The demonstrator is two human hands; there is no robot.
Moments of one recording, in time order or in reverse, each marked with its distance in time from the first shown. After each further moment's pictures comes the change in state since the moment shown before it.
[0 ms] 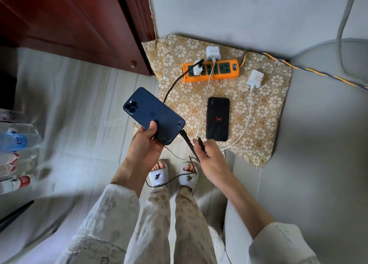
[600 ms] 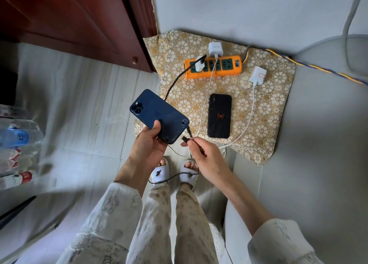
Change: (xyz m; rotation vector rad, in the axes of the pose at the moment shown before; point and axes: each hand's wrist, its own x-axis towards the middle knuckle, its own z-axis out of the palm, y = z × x) left_hand -0.003 -0.005 -0.003 0.018 -0.011 -0.015; right_hand -0.007 -0.008 0.004 0.062 -0.078 -0.119
